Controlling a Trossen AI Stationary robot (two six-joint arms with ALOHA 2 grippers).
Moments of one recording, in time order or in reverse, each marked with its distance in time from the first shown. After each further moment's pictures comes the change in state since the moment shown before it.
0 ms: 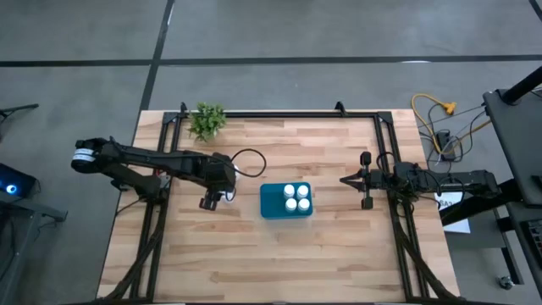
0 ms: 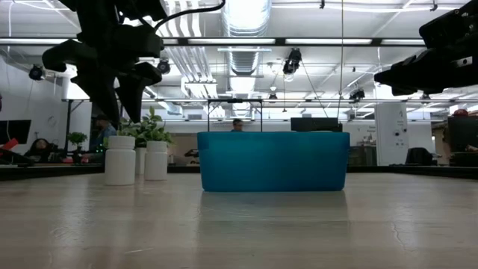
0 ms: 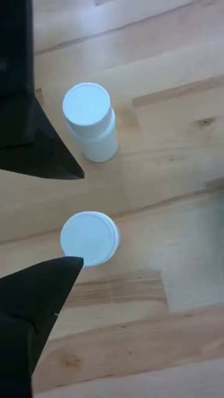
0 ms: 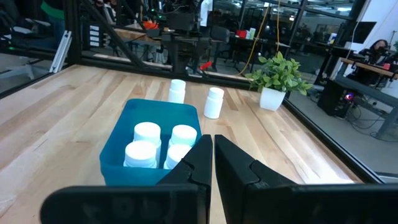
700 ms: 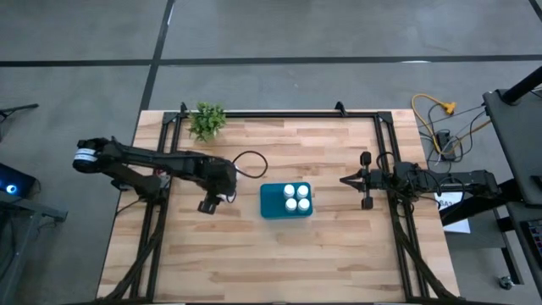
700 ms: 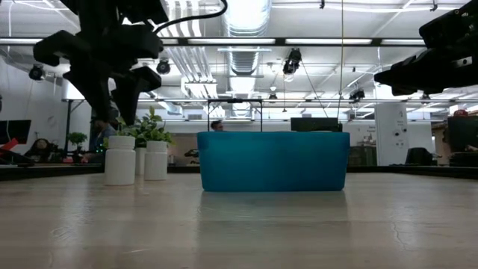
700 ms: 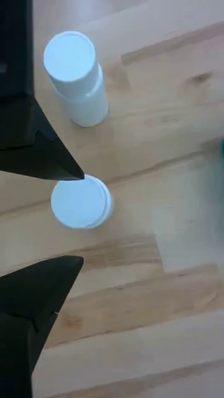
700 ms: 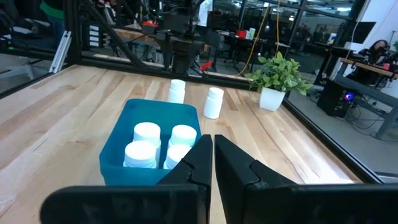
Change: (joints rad) left arm -0.001 0.019 0.002 -0.001 0.123 0.003; right arm 0.000 0.000 0.000 0.000 0.000 0.000
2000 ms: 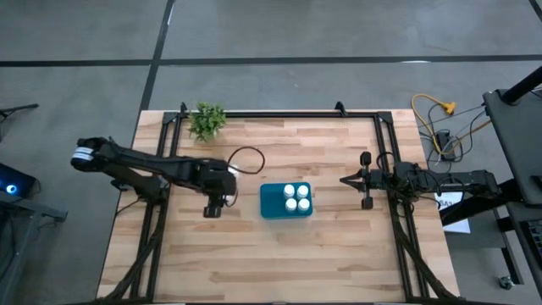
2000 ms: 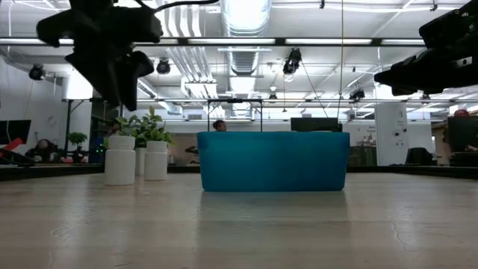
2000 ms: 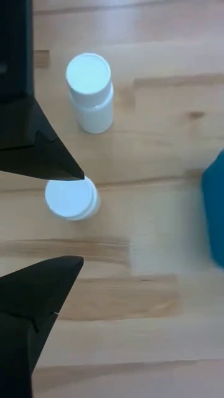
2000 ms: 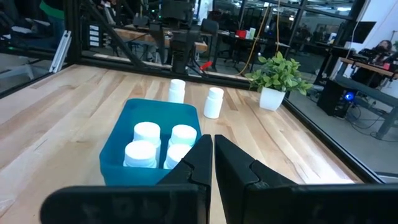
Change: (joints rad) left arm -0.109 -0.021 0.046 -0.008 -0.131 -0.294; right arm 0.000 0.000 0.000 0.000 0.000 0.000
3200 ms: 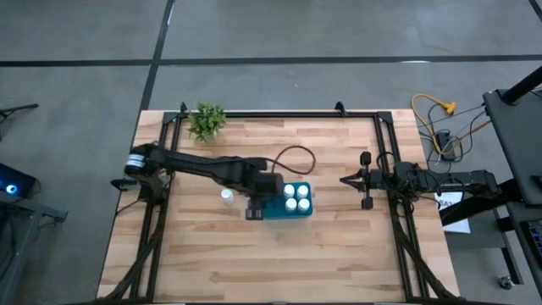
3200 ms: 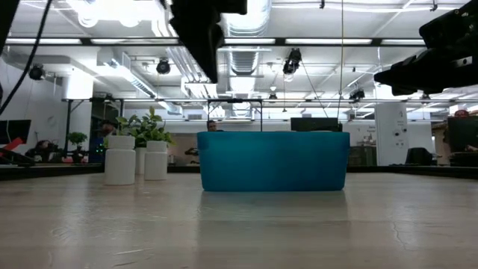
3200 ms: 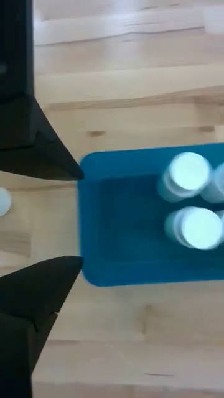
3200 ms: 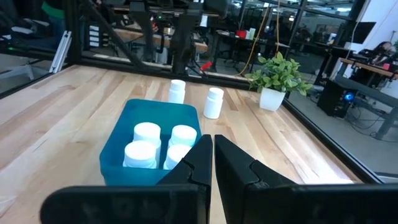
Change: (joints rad) left arm 0.001 0.528 0.711 -0.234 -0.046 -0.040; right arm 0.000 -0.001 0.000 0.001 0.001 0.000
